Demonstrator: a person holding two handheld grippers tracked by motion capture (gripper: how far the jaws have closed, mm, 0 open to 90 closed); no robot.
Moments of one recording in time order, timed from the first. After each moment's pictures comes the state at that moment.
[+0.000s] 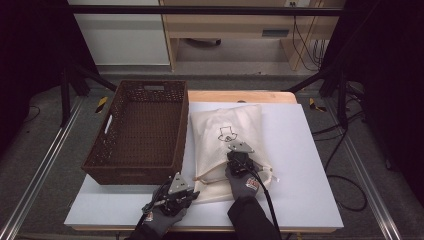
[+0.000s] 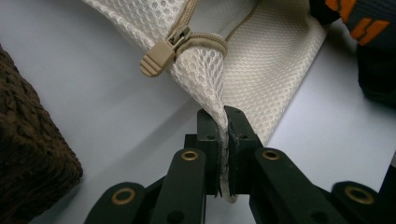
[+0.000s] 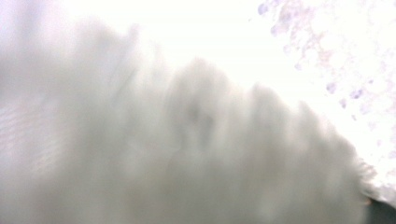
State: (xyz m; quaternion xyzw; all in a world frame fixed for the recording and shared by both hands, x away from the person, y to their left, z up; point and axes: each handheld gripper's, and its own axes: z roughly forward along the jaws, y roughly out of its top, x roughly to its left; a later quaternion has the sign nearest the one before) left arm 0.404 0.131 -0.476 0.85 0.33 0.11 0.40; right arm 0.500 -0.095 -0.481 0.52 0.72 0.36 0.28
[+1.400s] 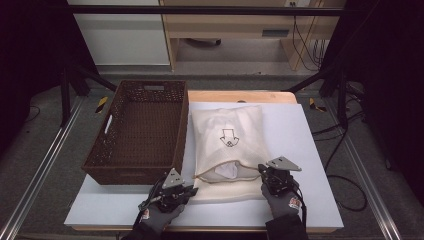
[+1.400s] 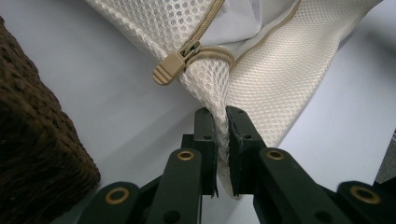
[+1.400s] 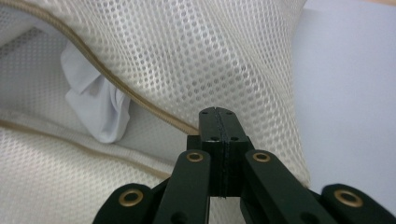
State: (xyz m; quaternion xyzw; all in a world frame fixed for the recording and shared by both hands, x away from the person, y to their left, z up) left arm 0.410 0.140 -0.466 0.83 0.35 0.10 0.42; right arm 0.427 -0.190 -0.448 0.50 0.73 0.37 0.26
